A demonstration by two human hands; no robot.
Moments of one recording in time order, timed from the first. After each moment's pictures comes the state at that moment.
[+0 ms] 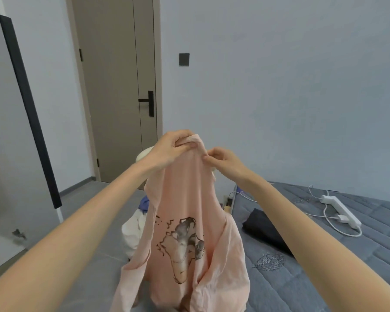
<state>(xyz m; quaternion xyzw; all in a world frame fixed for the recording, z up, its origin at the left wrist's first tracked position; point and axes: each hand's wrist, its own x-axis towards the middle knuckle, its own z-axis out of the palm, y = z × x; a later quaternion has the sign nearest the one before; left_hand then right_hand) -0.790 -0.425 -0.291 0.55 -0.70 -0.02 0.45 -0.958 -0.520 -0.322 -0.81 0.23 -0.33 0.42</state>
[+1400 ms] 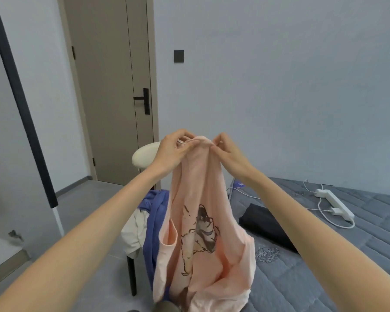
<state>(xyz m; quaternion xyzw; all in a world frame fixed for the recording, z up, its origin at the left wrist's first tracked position) -0.809 -0.443 -0.316 0.54 -0.61 -0.03 0.58 -0.974 -0.519 -0.320 -0.82 0.25 -0.40 0.33</state>
